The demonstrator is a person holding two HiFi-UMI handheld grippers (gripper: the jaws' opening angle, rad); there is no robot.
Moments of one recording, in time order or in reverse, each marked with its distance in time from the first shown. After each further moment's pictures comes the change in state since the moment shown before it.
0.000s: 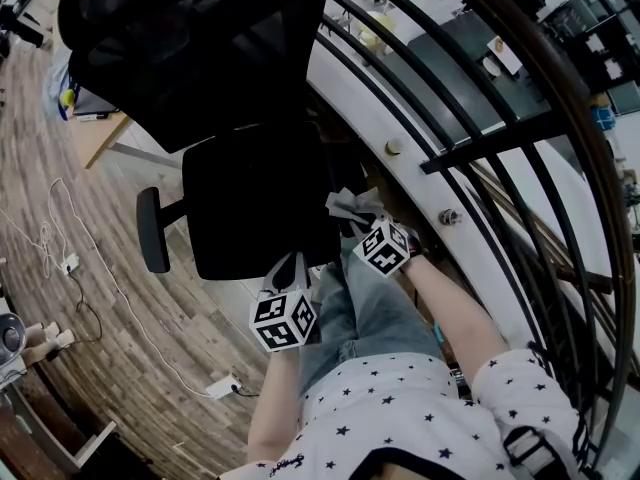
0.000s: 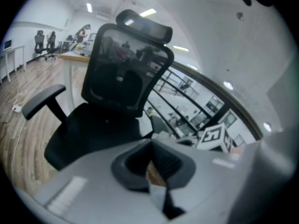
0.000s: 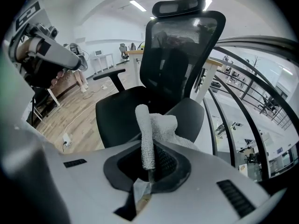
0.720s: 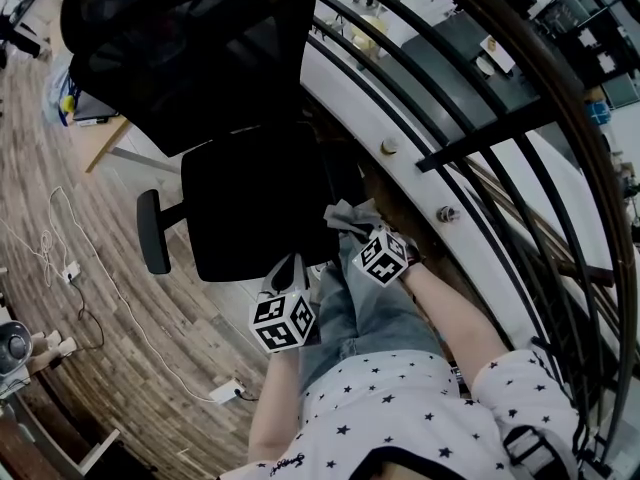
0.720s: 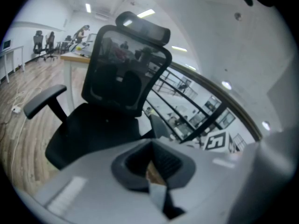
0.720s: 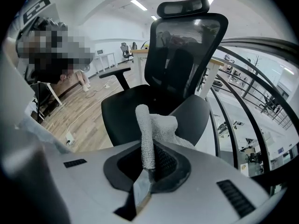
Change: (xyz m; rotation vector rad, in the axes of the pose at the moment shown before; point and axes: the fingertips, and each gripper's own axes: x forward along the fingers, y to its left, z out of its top) left arm -0.011 0.000 -0.005 0.009 -0.002 -0.012; right arm -0.012 0.031 -0.013 -0.001 0.015 0.017
